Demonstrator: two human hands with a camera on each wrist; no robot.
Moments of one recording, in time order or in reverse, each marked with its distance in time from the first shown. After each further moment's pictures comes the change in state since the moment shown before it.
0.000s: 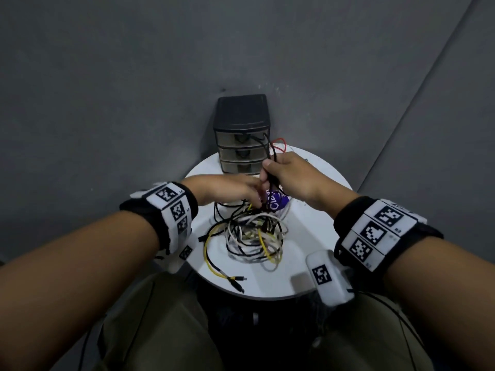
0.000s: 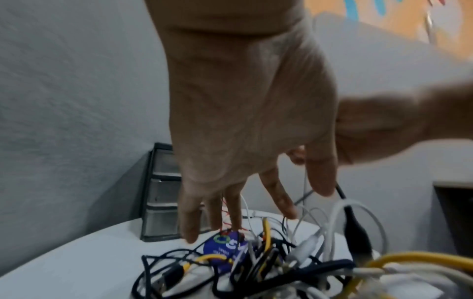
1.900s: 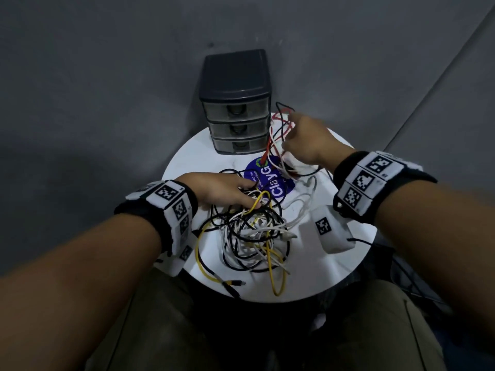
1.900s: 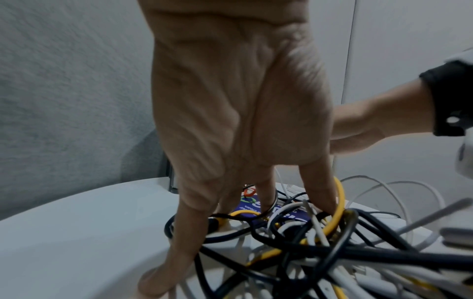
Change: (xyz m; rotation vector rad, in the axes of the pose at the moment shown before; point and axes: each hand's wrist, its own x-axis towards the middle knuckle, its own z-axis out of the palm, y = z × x) left_hand 0.065 -0.068 0.003 0.196 -0.120 -0.288; right_hand 0.099 0.069 -0.028 -0.530 0.161 0.170
